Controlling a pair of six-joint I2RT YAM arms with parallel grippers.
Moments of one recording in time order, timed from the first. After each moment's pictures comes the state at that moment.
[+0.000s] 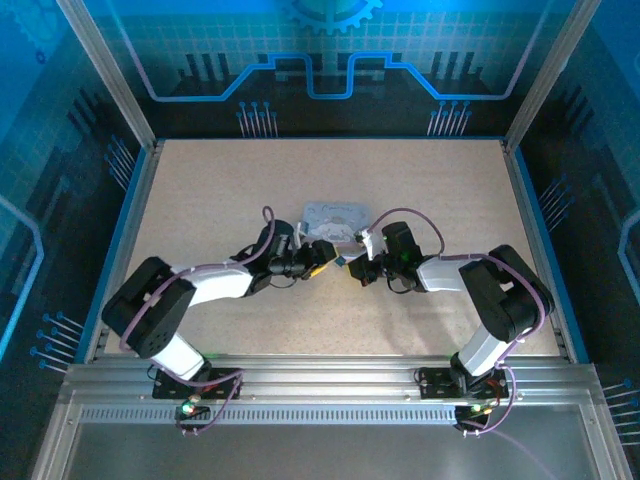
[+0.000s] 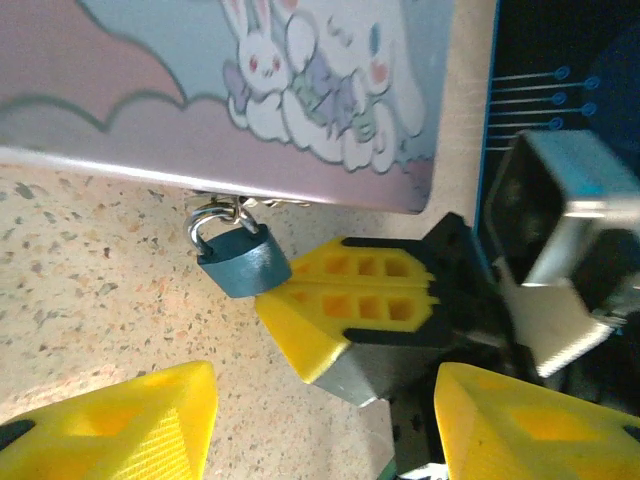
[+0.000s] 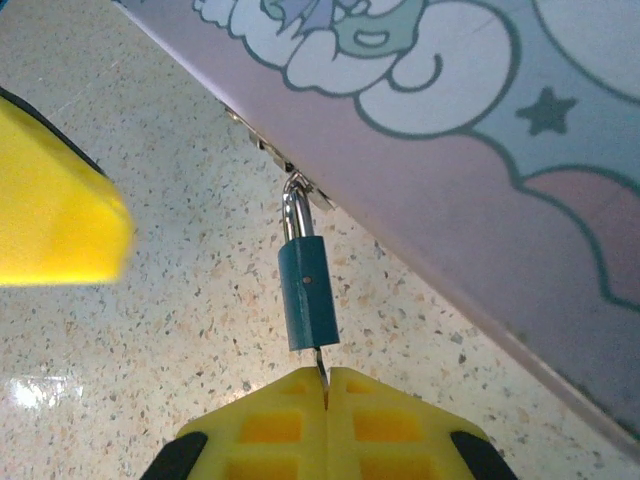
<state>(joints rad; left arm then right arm) -0.57 1.55 0.66 0.32 0.43 -1.12 0.47 1.66 0.62 0.26 -0.50 0.15</state>
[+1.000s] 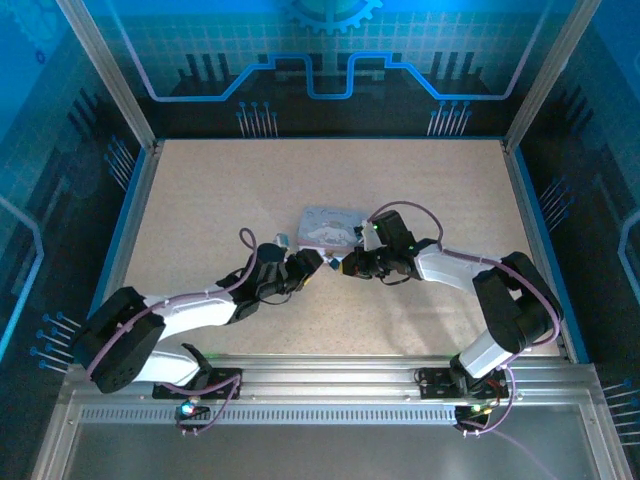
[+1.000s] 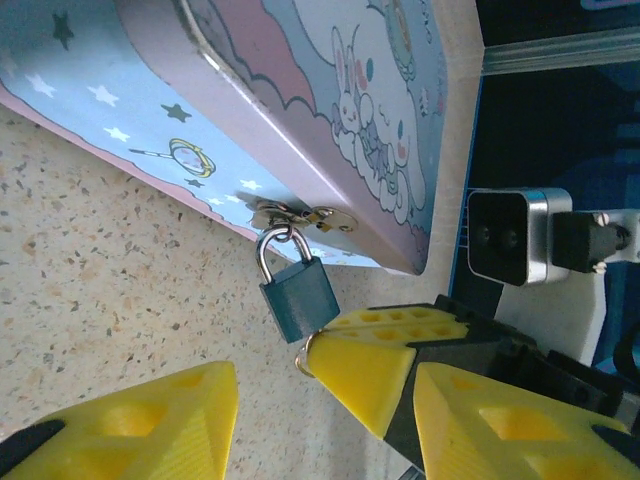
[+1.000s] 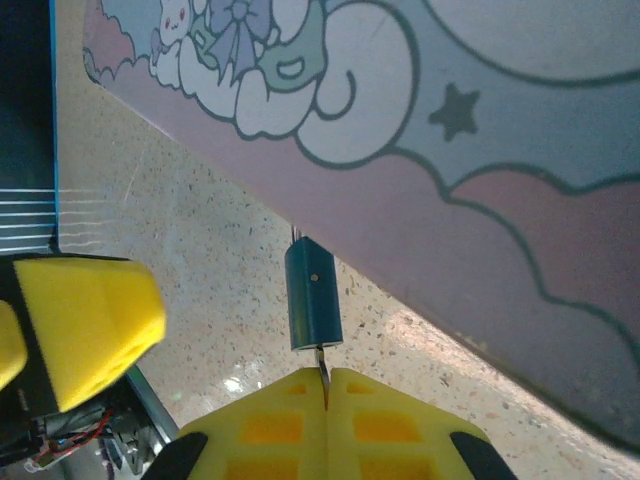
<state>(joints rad) -0.69 1.36 0.47 0.41 0.12 -1.37 0.53 1.58 0.79 -0.13 -0.57 0.63</state>
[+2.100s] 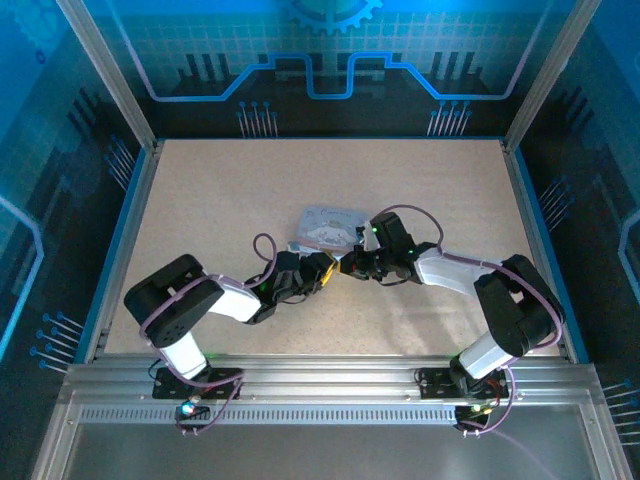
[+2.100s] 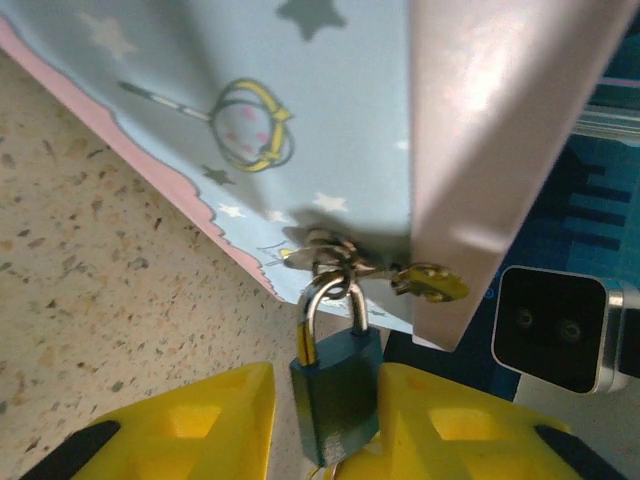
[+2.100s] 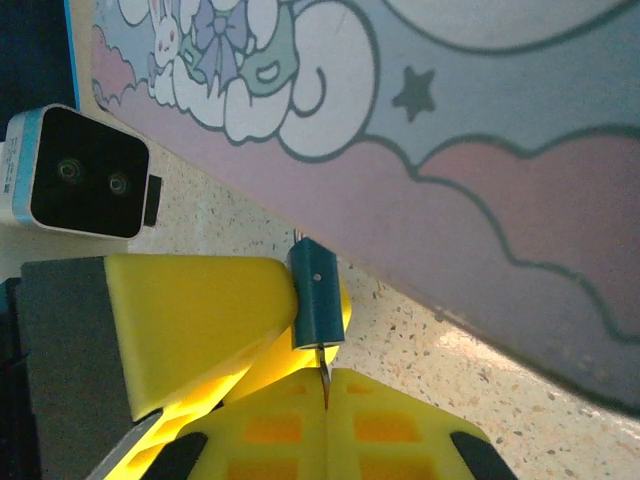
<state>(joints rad) -0.74 1.70 0.47 0.84 0.06 -1.64 0.55 1.56 0.76 -0.06 -0.55 0.79</state>
